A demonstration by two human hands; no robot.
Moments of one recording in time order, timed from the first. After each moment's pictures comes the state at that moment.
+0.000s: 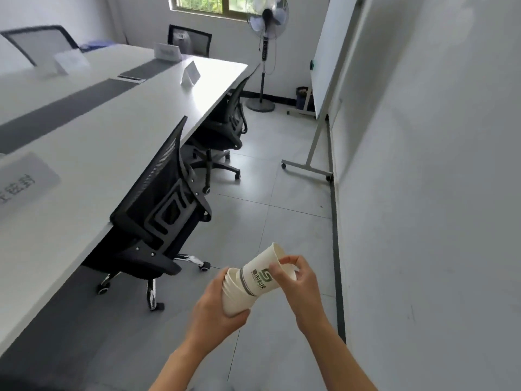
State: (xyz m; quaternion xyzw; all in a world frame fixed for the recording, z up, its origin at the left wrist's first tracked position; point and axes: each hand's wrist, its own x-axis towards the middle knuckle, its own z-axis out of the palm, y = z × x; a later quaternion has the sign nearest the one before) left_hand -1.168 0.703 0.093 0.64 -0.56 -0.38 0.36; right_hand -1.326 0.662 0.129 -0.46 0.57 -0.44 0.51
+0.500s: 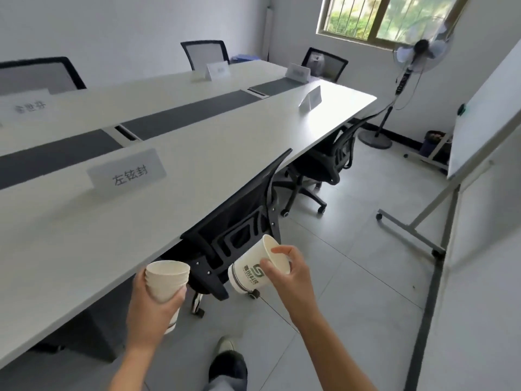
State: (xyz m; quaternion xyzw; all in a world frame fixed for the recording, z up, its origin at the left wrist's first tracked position) left_hand -1.033 0.631 0.091 0.82 -0.17 -0.14 0.53; right_hand -1.196 0.488 0.146 -0.63 0.41 -0.31 0.59
